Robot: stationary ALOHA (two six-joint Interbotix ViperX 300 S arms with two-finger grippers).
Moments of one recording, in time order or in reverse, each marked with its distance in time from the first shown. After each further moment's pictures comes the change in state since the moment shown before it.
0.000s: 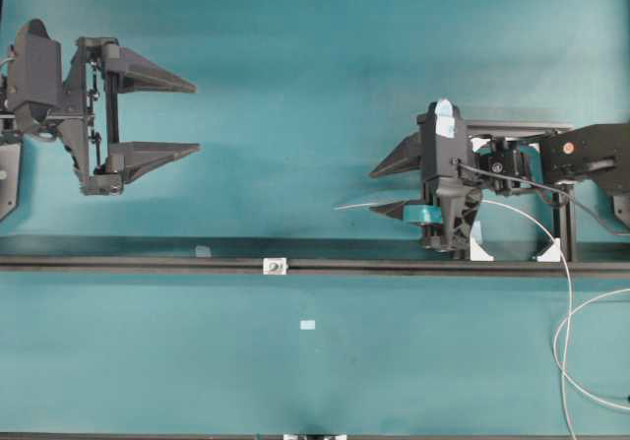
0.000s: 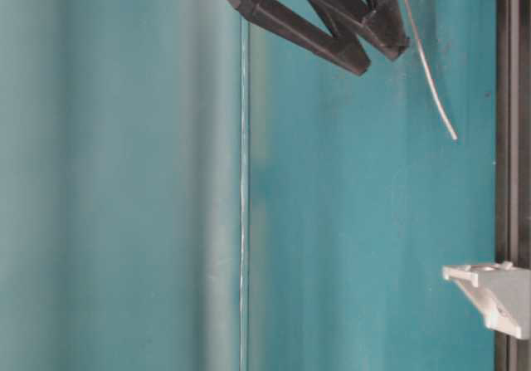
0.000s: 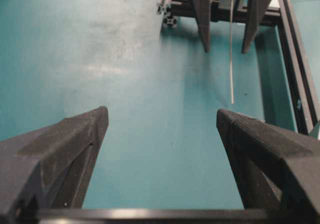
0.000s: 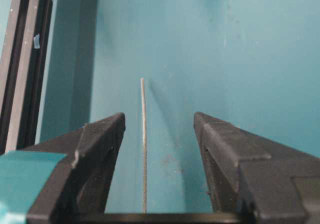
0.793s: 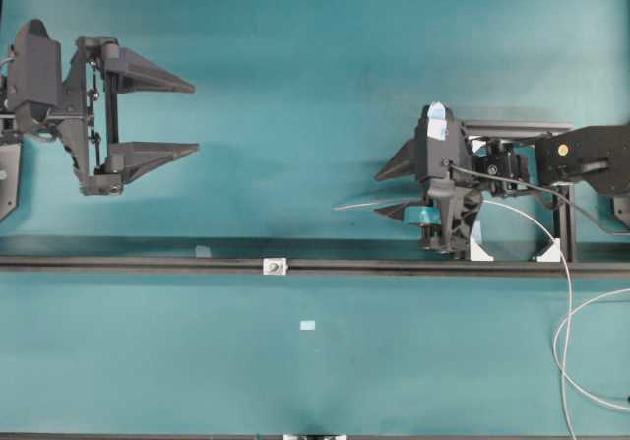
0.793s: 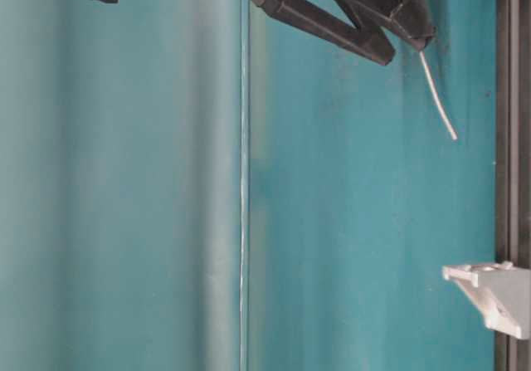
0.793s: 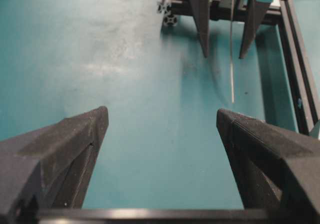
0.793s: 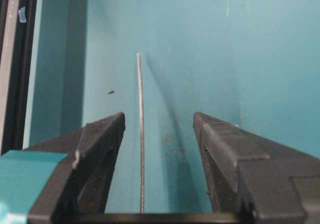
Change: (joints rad) left arm 0.000 0.000 0.003 0.000 0.000 -0.002; right arm 0.002 0.020 -0.006 0.000 0.052 0.015
